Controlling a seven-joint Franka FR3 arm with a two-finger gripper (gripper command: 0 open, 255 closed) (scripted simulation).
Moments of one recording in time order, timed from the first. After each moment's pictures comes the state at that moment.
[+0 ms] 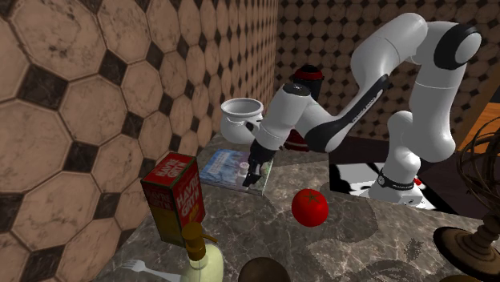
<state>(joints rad) -0.04 0.10 0.22 -2.16 -0.32 2.60 0.51</state>
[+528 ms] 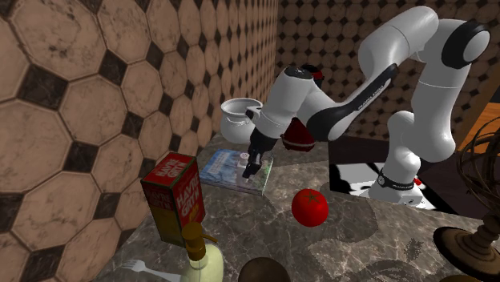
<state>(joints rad) -0.04 0.05 0.23 -2.12 -0.26 2.51 0.46</state>
